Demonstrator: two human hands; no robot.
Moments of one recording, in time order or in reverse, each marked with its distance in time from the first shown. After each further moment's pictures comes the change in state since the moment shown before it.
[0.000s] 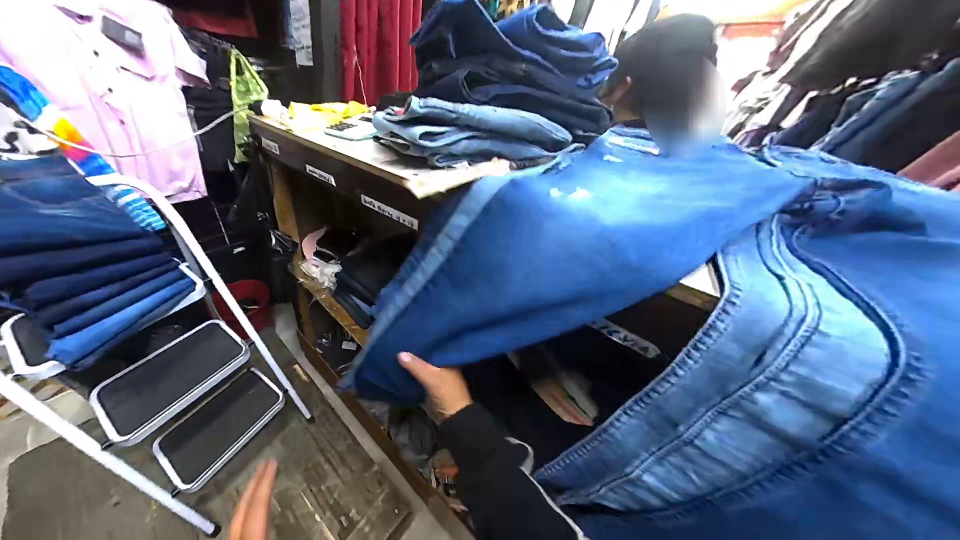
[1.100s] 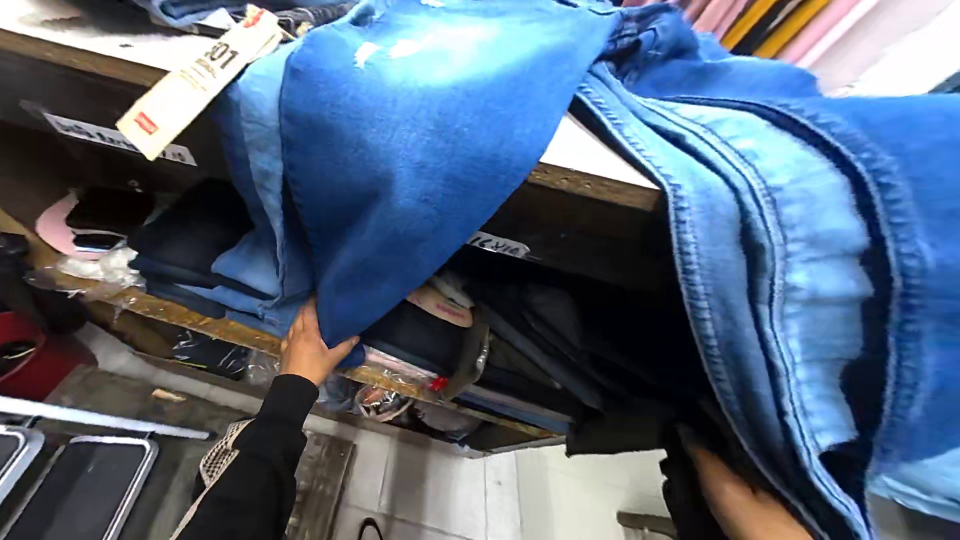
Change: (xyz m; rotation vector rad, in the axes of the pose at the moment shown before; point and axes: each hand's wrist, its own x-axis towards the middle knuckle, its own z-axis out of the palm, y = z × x) left_hand 0.272 0.025 0.204 0.066 -0.279 0.200; right_hand -0.287 -0.083 -0.220 -1.024 1.019 0.208
